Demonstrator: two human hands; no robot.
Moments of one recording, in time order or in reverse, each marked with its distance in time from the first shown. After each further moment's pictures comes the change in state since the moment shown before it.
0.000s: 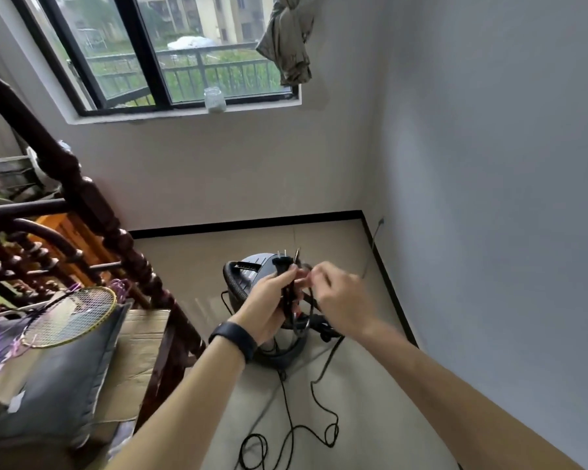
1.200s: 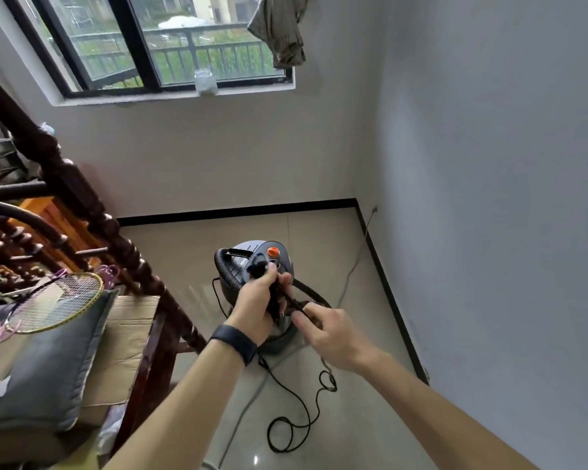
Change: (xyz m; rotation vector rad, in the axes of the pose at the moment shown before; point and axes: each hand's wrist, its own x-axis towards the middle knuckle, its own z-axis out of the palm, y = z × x) left_hand -0.008 -0.027 0.009 -0.164 0.220 -0.024; right_hand -0.047 0.057 0.018 0.033 -0.295 0.015
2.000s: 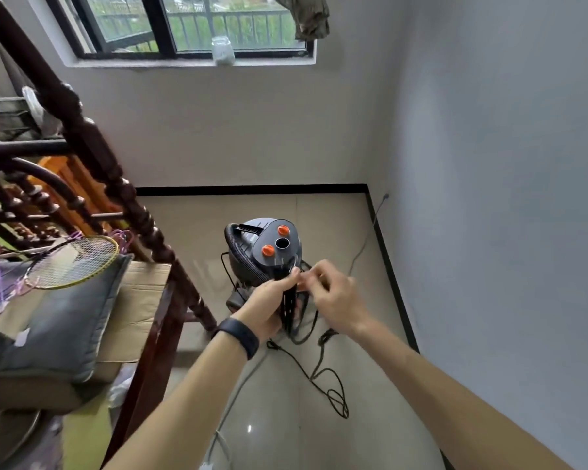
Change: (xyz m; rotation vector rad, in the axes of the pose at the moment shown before) left_hand -0.023 -0.022 -0.038 0.165 -0.135 -0.136; right_hand 0.019 -0.008 0.023 -0.007 0.222 0.052
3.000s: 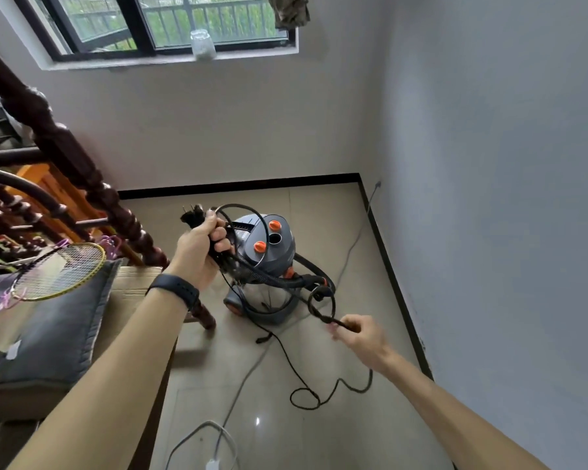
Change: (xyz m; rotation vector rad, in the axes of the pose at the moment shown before) left_hand 0.029 0.085 -0.051 -0.279 0.110 0.278; right_hand -0.047 0.106 -0.018 0.156 -0.195 0.243
